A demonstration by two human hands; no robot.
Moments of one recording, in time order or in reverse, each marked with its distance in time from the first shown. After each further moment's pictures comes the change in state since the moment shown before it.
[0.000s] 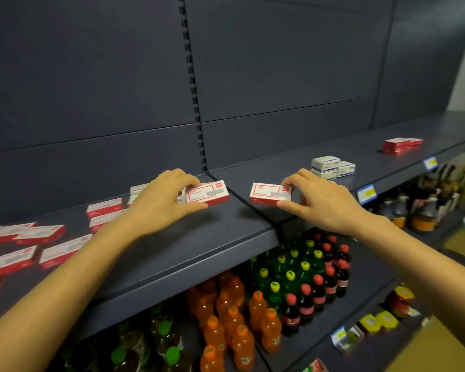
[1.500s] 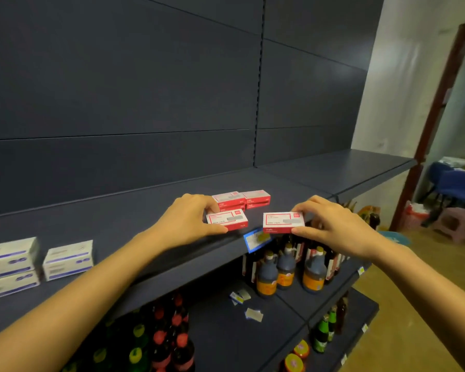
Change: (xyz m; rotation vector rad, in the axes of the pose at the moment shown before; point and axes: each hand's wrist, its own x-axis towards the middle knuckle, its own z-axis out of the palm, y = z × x) left_hand 0.410 0.345 0.300 -0.190 -0.091 0.033; right_hand 0.026 0.574 -0.079 -0.016 -0.125 0.109
